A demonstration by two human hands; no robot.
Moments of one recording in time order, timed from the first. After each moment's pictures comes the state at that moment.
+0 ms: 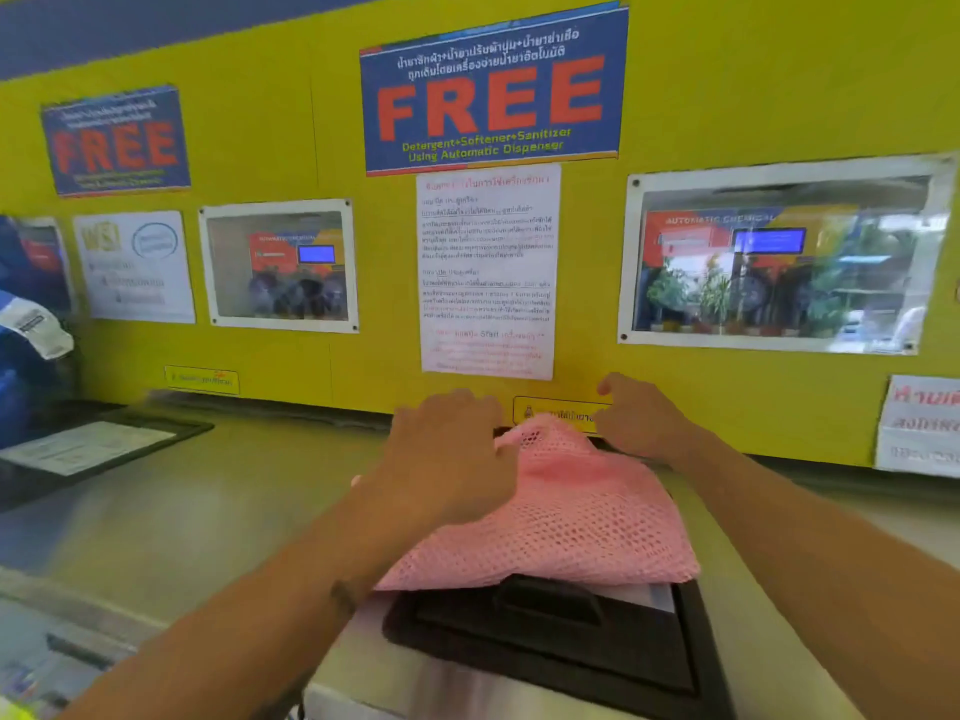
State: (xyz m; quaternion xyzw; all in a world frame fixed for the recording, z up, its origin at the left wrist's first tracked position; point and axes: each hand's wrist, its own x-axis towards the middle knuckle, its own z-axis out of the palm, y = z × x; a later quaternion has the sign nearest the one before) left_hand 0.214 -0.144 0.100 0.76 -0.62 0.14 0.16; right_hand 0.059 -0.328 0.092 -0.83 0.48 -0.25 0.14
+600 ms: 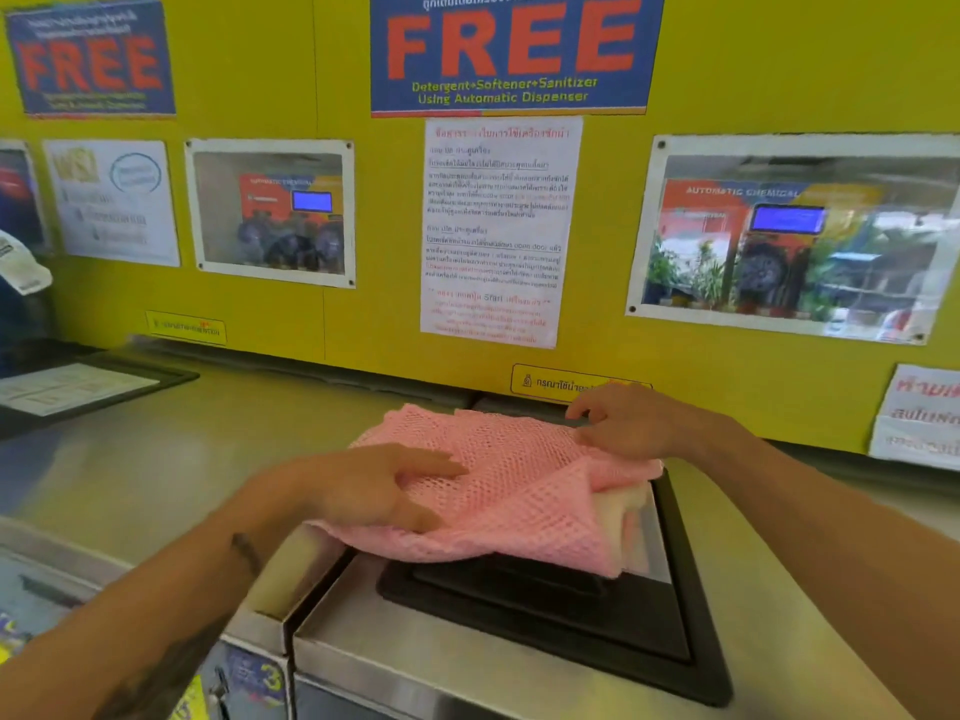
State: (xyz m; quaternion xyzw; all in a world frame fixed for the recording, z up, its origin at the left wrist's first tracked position) left_hand 0.304 -0.135 0.045 0.69 -0.69 -0.19 0.10; right_hand 0.063 -0.309 0.086 -0.91 0.40 -0.05 0.04
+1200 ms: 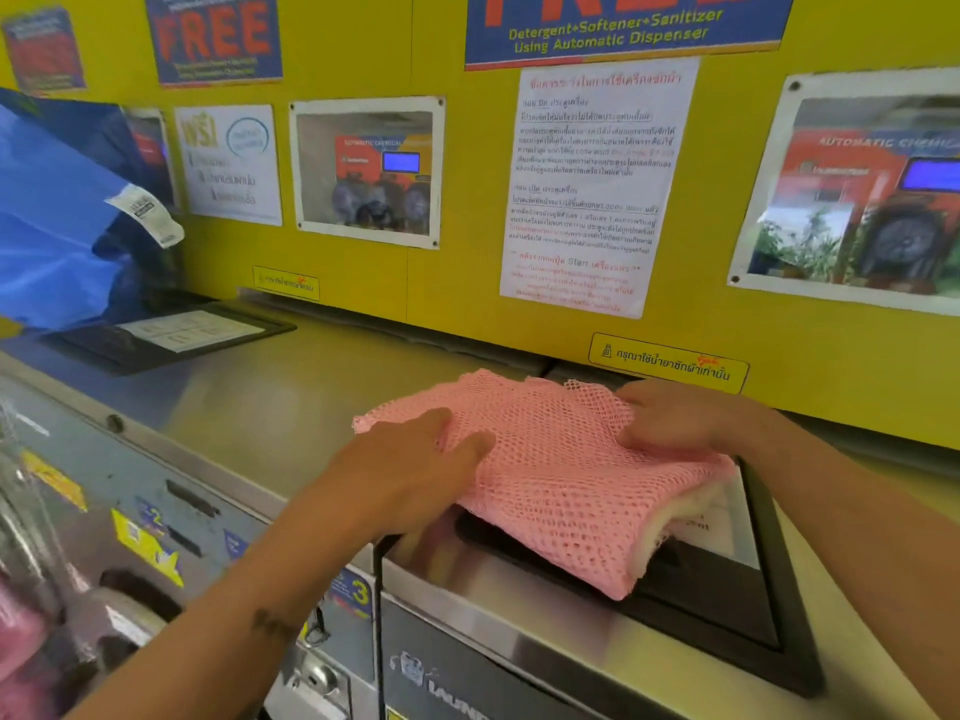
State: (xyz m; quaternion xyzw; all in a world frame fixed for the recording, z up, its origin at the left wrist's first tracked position) left_hand 0.268 -0.067 0.040 0.86 -0.47 -0.10 0.20; right_hand 0.098 -0.300 0.066 -0.92 0.39 0.00 0.09
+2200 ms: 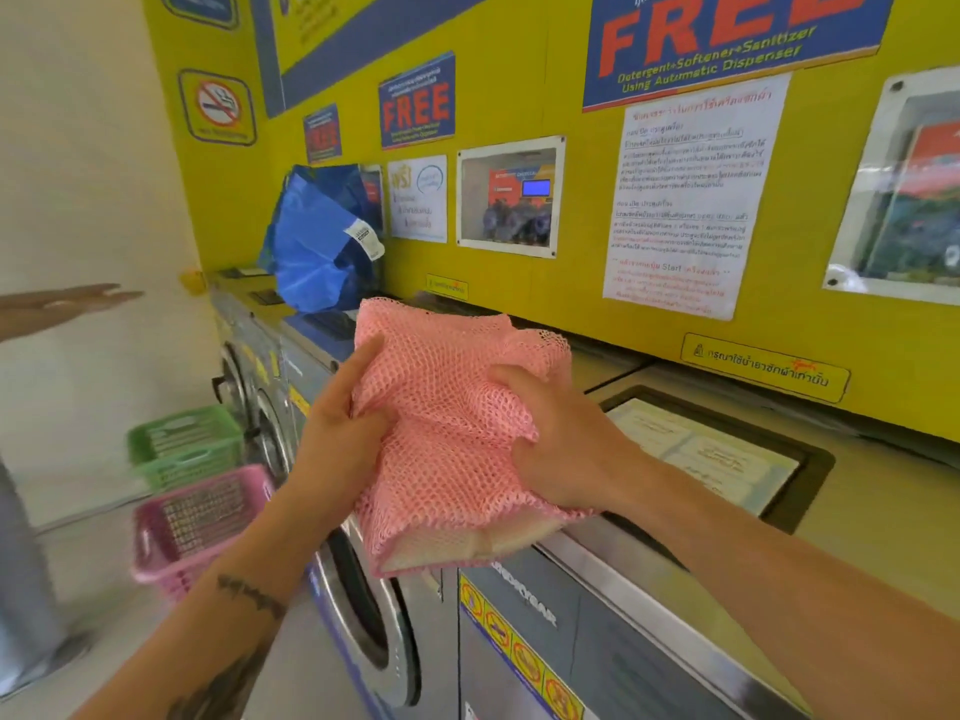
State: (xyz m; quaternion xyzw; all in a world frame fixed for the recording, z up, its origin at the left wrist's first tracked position) left_hand 0.191 0.062 0.031 0.68 -0.24 0.02 0.70; right_hand 0.080 -0.123 0.053 -0.95 0.03 -0.17 0.26
